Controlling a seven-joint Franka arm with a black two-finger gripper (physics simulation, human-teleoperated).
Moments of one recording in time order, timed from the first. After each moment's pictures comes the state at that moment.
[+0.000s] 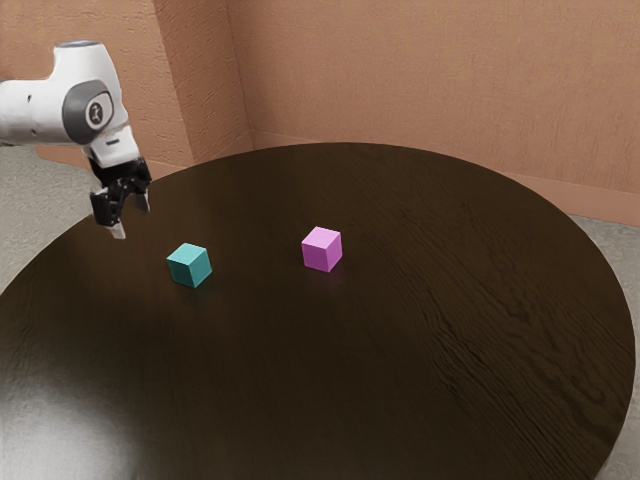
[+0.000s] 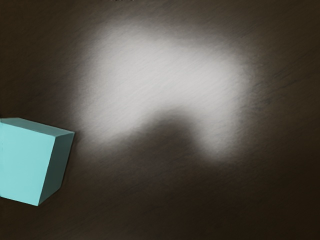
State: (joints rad) arm 0.19 0.20 0.14 -1.73 0.00 1.90 1.61
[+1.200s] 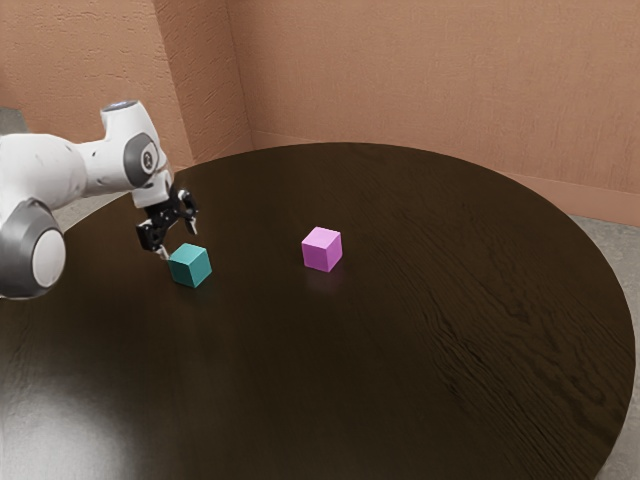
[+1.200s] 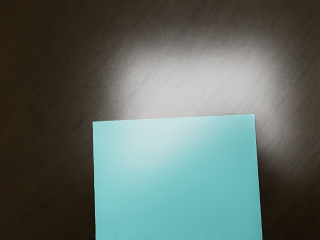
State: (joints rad) arm 0.24 0.76 0.16 -1.28 -0.22 2.05 2.07
